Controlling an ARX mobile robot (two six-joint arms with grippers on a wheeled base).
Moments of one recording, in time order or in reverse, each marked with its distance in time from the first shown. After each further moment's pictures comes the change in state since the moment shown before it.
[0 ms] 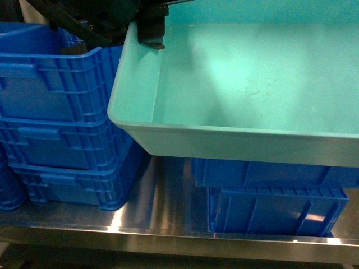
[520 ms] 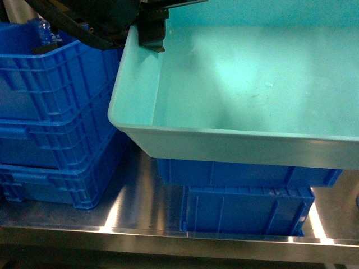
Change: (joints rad) left arm -0.001 0.000 0.000 -0.006 0.000 0.000; right arm 0.000 0.000 0.000 -0.006 0.000 0.000
